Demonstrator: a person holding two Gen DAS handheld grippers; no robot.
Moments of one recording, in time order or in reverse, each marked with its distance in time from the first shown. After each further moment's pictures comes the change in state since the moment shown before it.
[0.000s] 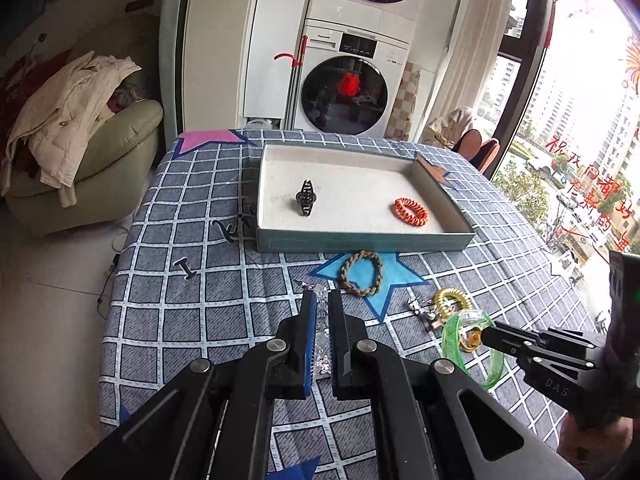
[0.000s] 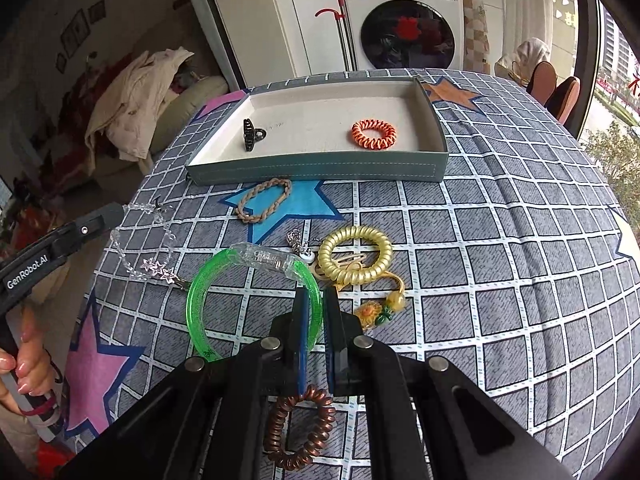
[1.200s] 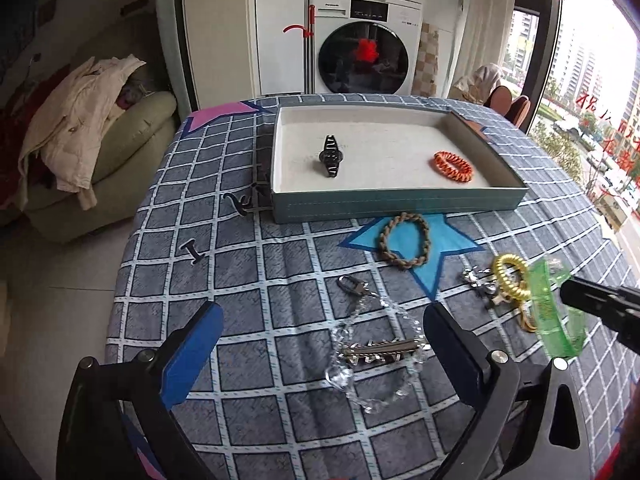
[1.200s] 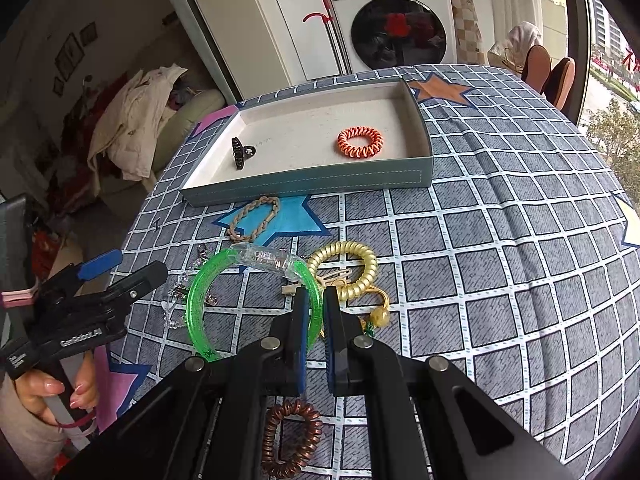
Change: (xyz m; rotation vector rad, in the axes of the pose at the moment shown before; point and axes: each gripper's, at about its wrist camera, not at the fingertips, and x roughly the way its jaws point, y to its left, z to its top) left arm 0.060 -0.001 -0.022 0.086 0.115 0.170; right arm 0.000 -0.020 0.008 0.071 -0.013 0.044
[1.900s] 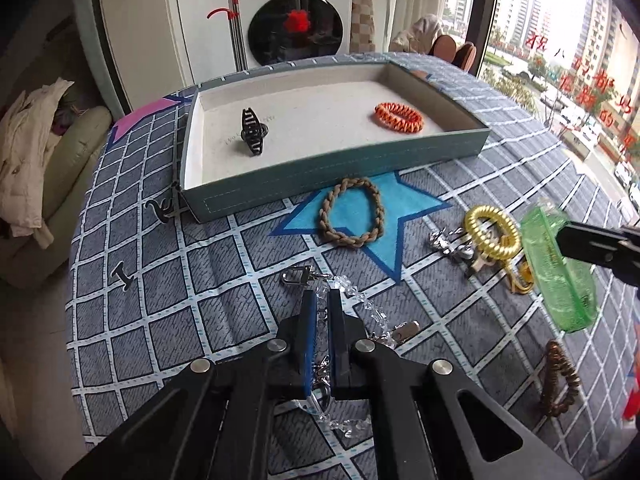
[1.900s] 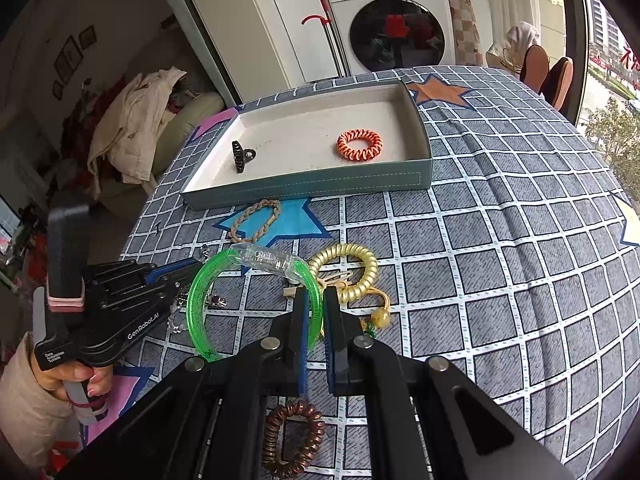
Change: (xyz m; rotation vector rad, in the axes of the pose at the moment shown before) left arm 0.021 -0.026 0.010 0.170 0.076 -0.163; right arm -0.003 0.001 0.001 0.006 -0.013 0.001
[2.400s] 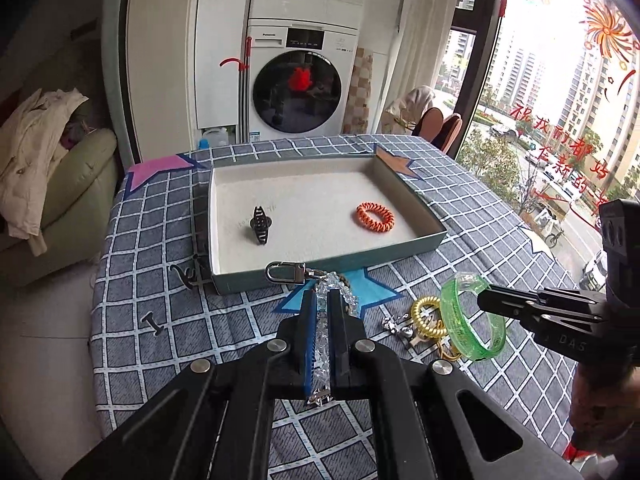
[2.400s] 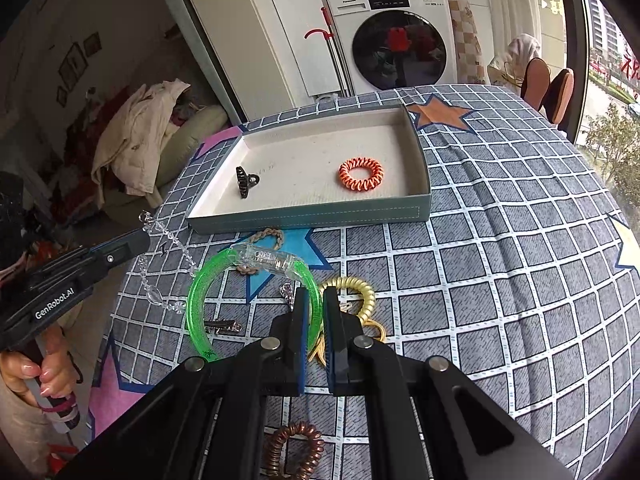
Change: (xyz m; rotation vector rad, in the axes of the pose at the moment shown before) left arm -0.077 0.011 0.036 -0.074 -0.187 -0.081; right arm -0.011 0.001 0.023 -0.010 -0.041 0.006
